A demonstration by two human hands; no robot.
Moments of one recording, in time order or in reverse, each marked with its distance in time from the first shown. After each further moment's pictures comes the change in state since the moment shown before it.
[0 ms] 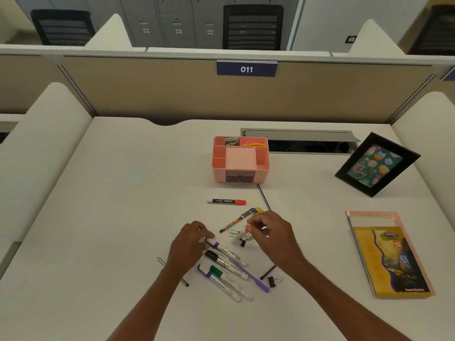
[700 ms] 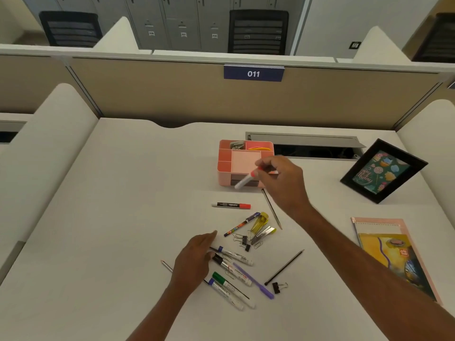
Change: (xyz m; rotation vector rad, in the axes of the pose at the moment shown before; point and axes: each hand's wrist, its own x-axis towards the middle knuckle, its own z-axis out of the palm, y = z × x) left_hand -0.032 0.006 0.015 -0.070 0.107 -0.030; right_hand 0.109 -0.065 -0.043 -0.120 0.222 -0.237
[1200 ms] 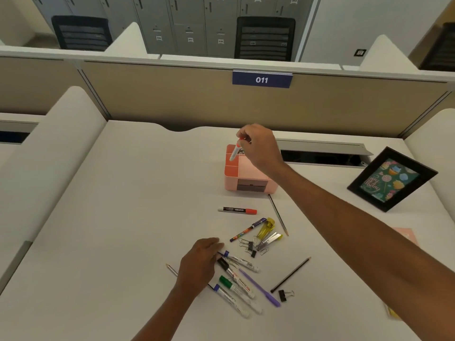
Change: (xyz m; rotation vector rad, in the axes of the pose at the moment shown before) left_hand 0.007 -0.008 0.004 0.095 0.025 0.056; right_hand 0.120 -0.008 0.064 -0.206 -0.030 -0.166
